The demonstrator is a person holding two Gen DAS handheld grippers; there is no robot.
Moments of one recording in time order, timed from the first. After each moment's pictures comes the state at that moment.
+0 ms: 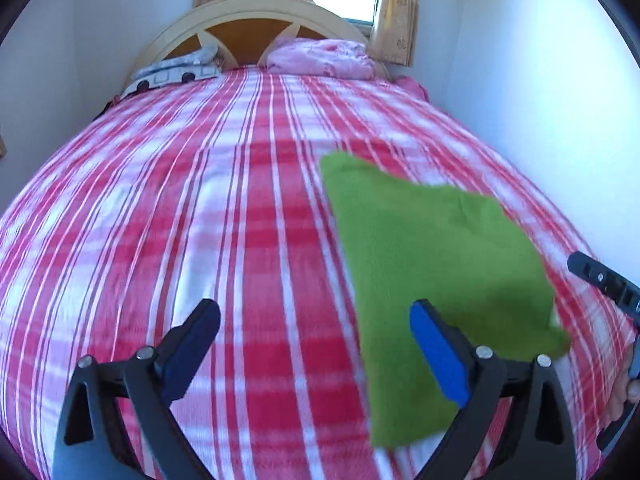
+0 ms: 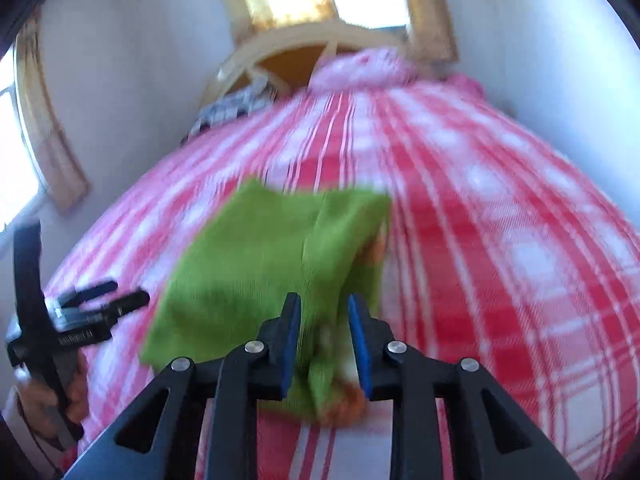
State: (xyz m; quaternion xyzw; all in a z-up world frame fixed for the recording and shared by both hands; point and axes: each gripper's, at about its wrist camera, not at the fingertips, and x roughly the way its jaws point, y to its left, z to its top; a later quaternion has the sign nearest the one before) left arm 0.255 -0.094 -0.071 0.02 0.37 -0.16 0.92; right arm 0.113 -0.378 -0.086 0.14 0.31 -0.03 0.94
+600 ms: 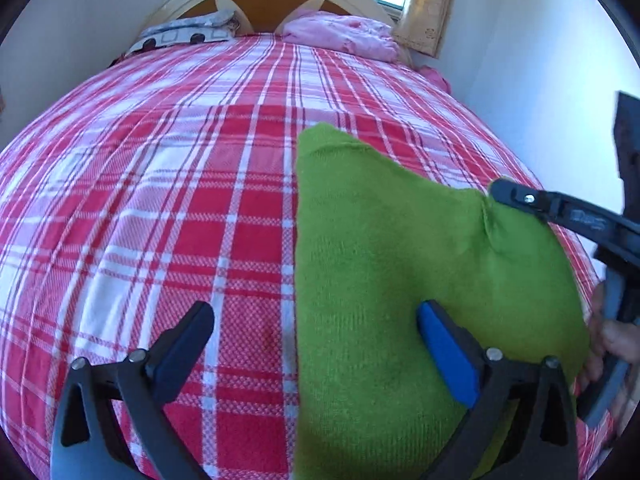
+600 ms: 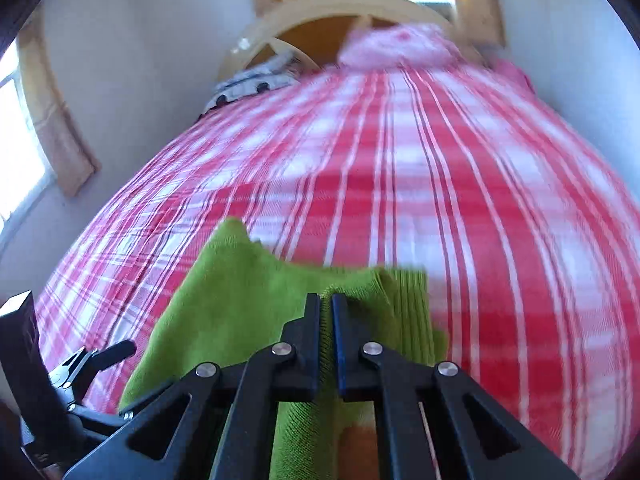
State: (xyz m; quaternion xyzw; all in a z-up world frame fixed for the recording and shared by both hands) left arm 0.302 -0.139 -0.117 -0.03 0.42 -0.13 0.90; right arm 0.289 -0.387 -0.117 0.08 0.37 0.03 0.92
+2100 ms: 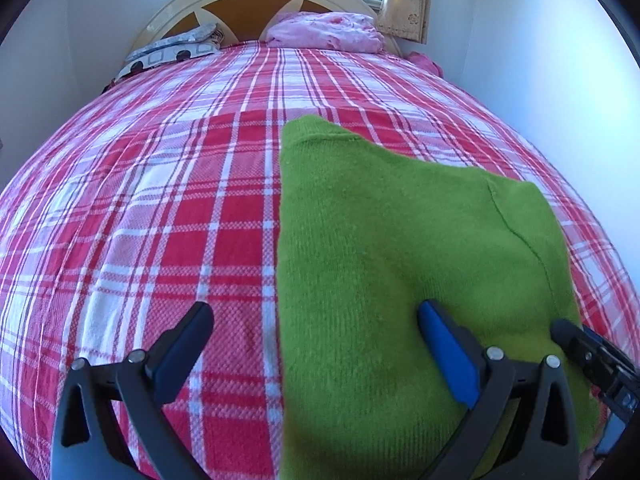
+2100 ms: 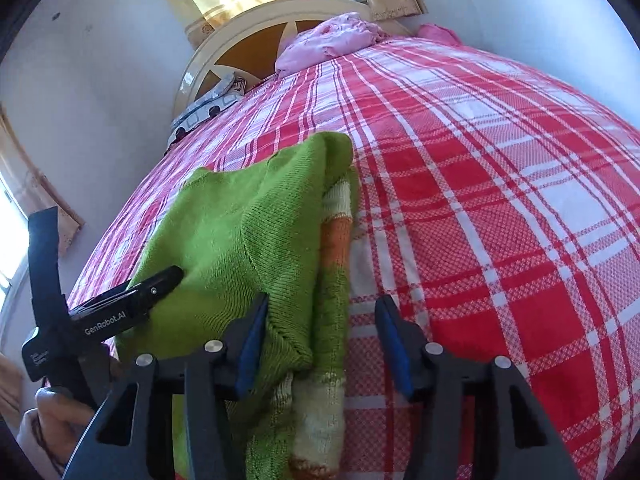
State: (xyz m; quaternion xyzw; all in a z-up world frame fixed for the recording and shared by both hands) left arm 0.296 -0.158 -0.120 0.02 0.41 -0.13 0.90; right arm 0.146 -0.409 -0.167 0.23 0.35 -0.03 0.91
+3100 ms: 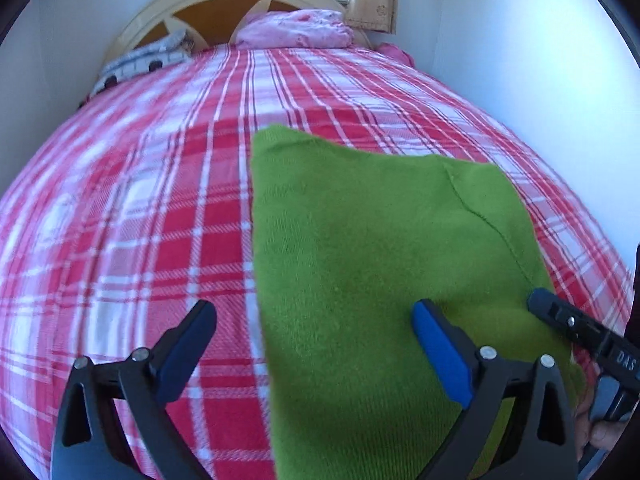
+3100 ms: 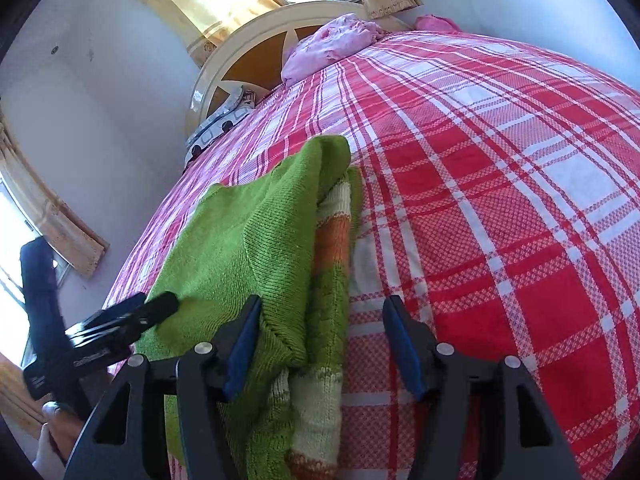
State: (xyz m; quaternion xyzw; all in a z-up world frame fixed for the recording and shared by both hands) left arm 0.286 -0.164 -0.109 0.04 0.41 -0.18 0.89; right arm 0.141 -0.423 -0.173 0.28 0.33 0.00 0.90
